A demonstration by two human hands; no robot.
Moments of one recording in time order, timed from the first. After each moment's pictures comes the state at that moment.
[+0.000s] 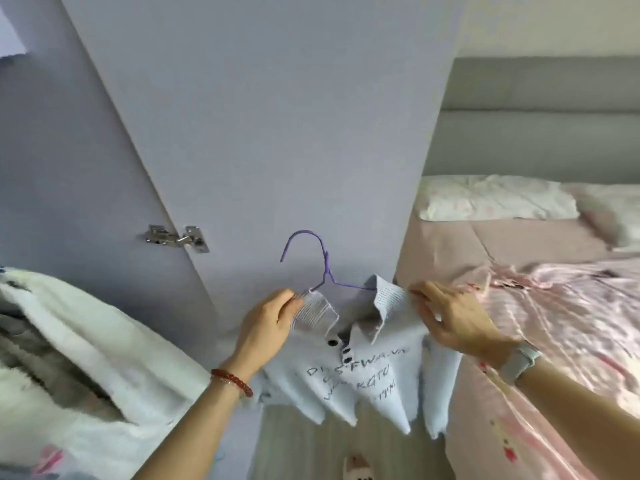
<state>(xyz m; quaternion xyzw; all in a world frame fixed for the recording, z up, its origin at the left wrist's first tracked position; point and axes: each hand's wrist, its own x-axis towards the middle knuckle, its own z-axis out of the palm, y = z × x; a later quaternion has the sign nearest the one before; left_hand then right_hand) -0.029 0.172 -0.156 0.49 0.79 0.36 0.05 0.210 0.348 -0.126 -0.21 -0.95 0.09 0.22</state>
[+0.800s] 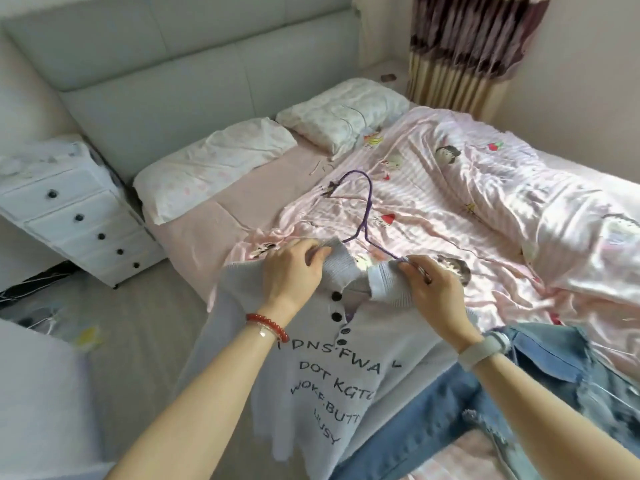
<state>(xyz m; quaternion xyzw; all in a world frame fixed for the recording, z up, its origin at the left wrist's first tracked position) 0.442 0.555 -0.171 0.74 0.58 0.32 0.12 0.646 0.494 -0.197 -0.69 -0.56 0.14 0.43</state>
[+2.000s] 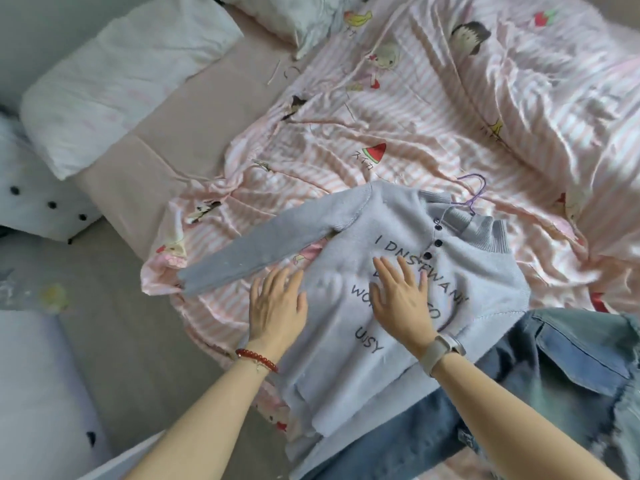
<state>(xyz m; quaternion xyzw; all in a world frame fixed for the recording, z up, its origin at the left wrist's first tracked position) 0.535 0.627 -0.396 0.79 0.59 0.02 0.13 0.732 0.585 -0.412 -0.77 -0.60 0.21 0.10</state>
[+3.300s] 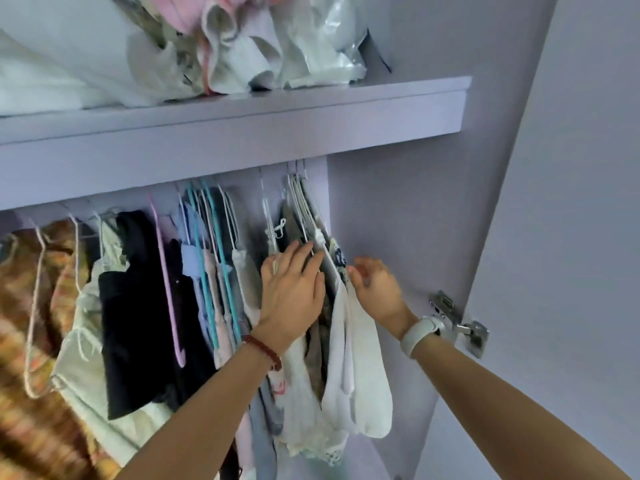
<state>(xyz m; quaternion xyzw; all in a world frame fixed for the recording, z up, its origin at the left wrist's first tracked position) -0.153 0.004 -0.055 0.08 0.95 0.06 -0.28 -0.201 0.153 -0.082 0.09 -0.89 0.42 0.13</state>
